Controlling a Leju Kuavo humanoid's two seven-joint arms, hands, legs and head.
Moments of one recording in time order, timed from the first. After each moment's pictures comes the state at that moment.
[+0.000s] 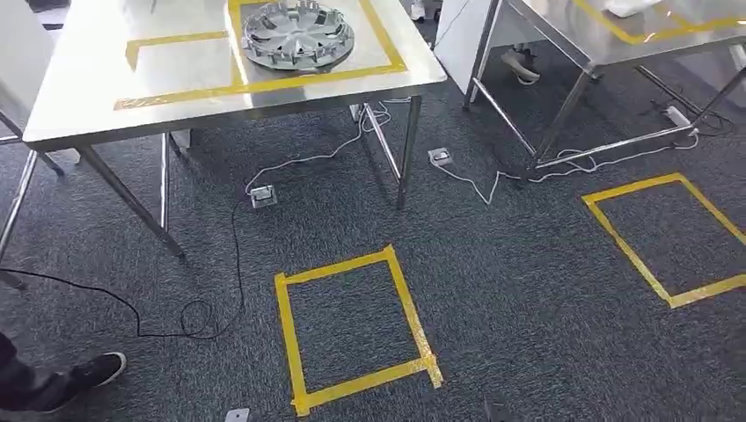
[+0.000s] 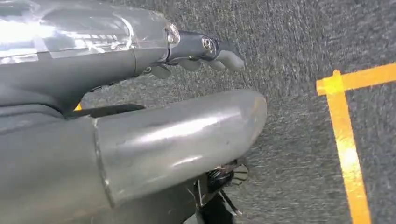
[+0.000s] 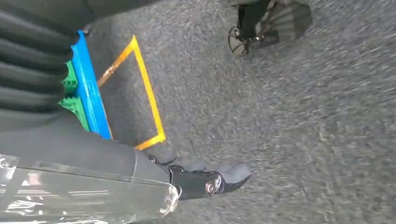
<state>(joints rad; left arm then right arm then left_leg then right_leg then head) -0.11 -0.01 -0.96 -0.21 0.83 0.45 -0.30 -0.09 -0.09 0.56 -0.26 -0.57 -0.62 0.05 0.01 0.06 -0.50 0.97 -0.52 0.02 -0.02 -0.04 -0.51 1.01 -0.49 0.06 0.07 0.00</state>
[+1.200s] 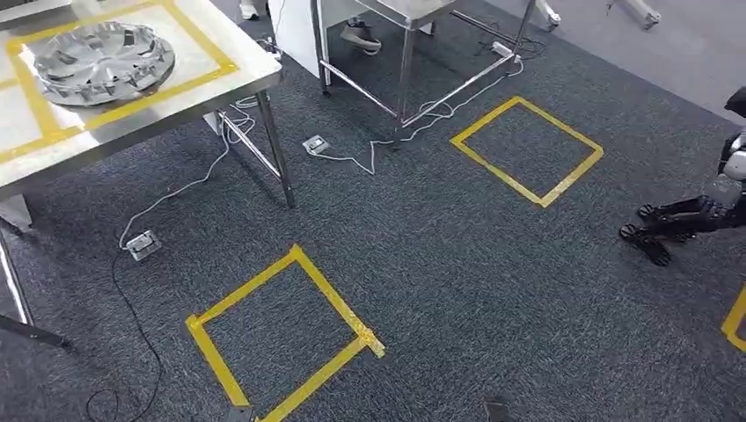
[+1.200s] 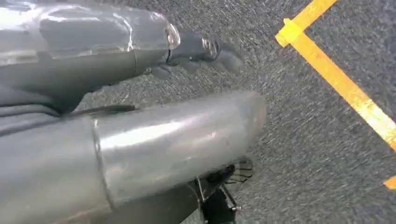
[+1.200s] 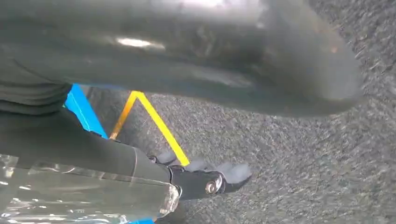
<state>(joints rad) -0.13 0.00 -0.98 -0.22 0.80 0.42 -0.30 -0.09 -0.08 0.56 -0.23 -0.57 -0.61 -0.03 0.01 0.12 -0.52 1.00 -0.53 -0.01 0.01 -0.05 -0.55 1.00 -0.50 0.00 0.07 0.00</state>
